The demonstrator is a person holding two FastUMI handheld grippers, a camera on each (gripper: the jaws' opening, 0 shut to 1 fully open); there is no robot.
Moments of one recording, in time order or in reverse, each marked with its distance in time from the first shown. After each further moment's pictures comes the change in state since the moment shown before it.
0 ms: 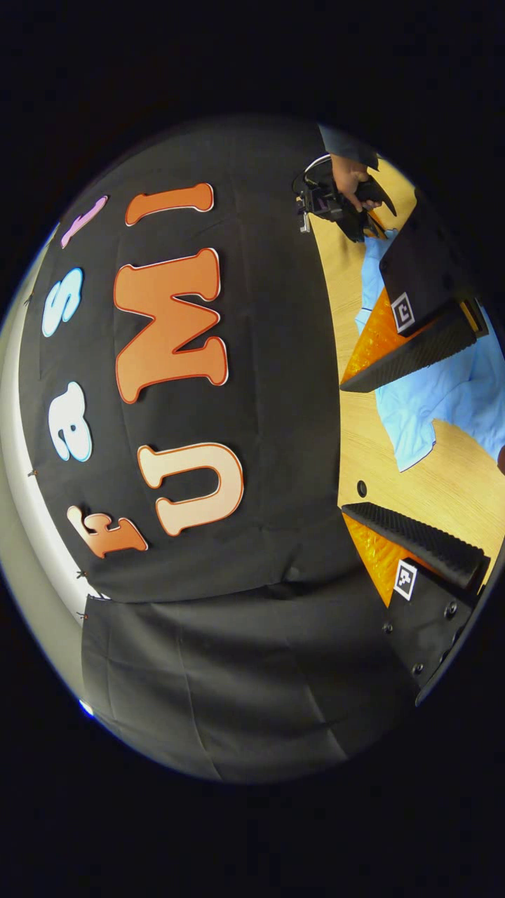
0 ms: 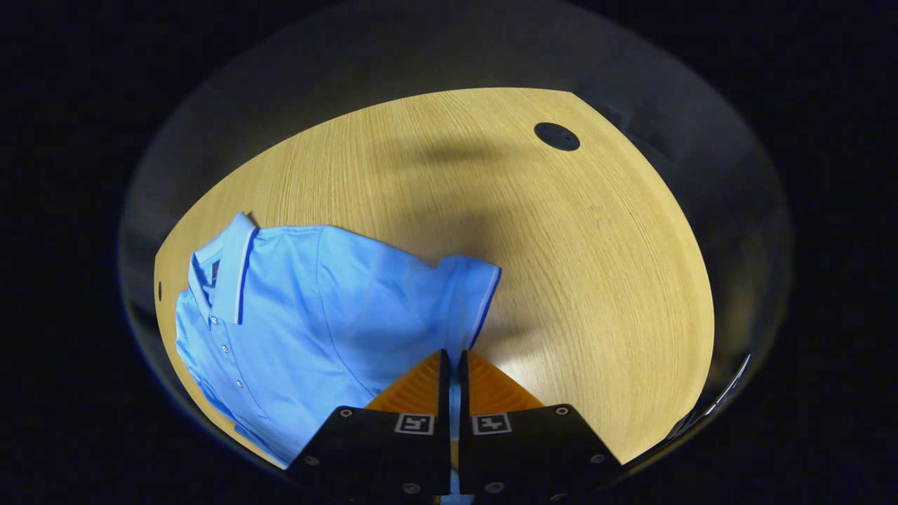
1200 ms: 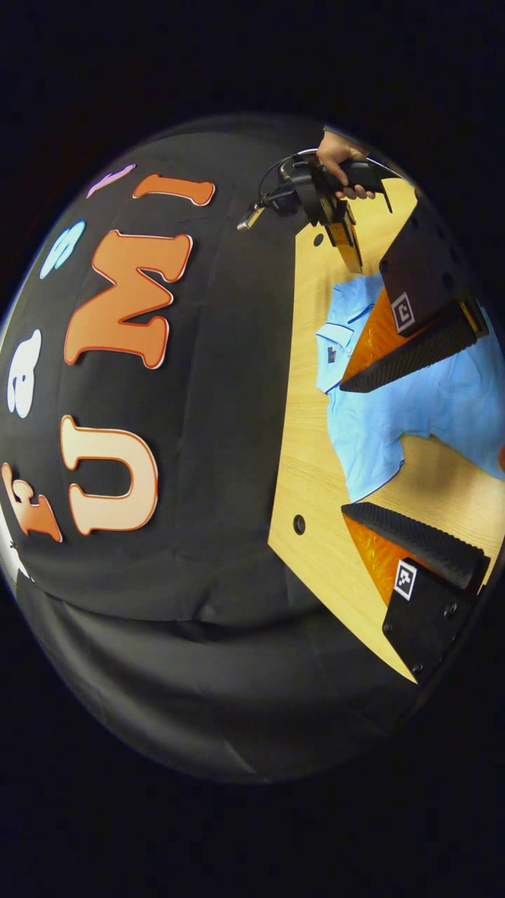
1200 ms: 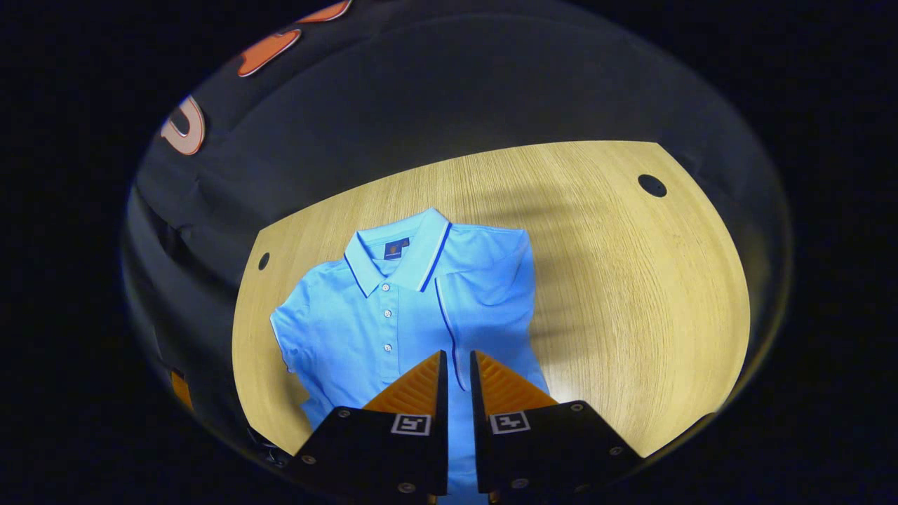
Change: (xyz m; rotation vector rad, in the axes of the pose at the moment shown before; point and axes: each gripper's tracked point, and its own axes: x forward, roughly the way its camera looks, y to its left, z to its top) left arm 0.087 0.030 -0.113 -0.179 0.287 -0.200; right arm -0.110 0.120 -0.036 -0.160 -0.167 0.307
